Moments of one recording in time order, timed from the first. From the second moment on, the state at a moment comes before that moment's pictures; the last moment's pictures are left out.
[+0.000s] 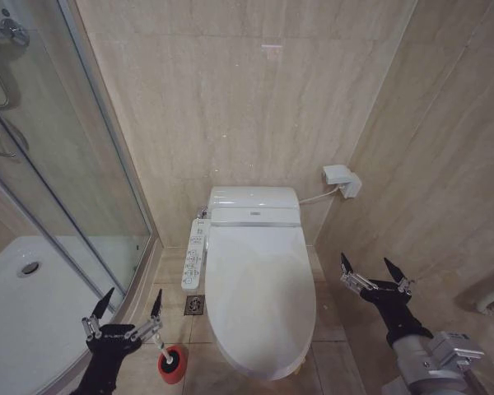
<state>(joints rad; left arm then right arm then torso) 1.96 -1.33 -0.68 -2.49 -0.21 0.01 -0.07 -1.74 1.42 0.76 2.50 0.36 -0.25 0.14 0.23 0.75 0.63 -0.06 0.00</state>
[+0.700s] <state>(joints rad) 1.67 -1.34 -0.89 -2.44 -0.35 0.37 0.02 -1.74 1.42 0.76 2.50 0.36 -0.25 0.14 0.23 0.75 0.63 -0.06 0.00</state>
